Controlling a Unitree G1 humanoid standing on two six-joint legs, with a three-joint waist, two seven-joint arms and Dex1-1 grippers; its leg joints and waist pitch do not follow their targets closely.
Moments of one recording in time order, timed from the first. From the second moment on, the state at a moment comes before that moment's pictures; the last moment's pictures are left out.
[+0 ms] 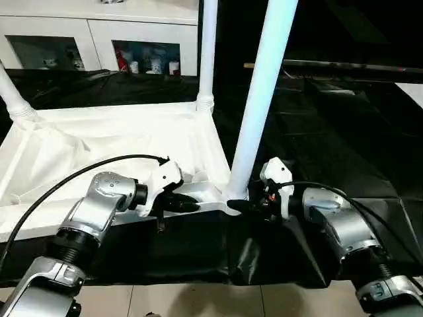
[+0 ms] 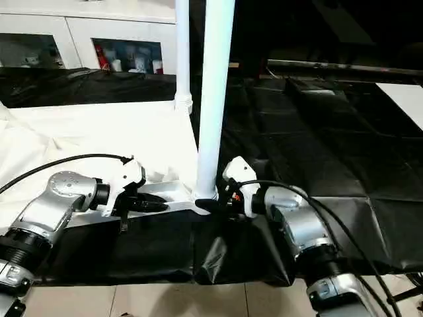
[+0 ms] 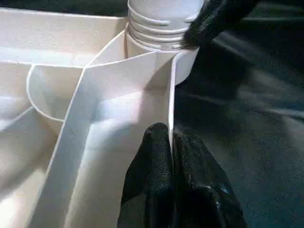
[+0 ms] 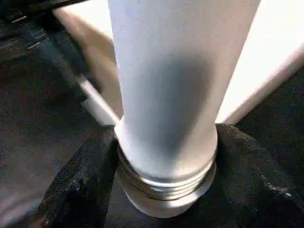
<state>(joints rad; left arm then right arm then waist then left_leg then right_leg) -0.55 0.40 -0.25 0.53 0.00 0.17 -1.12 -0.45 -0.25 0.16 0.53 0.11 0.10 0.83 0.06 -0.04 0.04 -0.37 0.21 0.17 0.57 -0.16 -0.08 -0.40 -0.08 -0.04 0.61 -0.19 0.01</state>
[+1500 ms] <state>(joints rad) -0.54 0.43 -0.25 0.53 -0.02 0.14 -1.23 -0.46 -0.33 0.21 0.48 0.12 0.08 0.99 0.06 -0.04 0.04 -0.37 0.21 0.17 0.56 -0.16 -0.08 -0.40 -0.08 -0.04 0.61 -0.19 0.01</state>
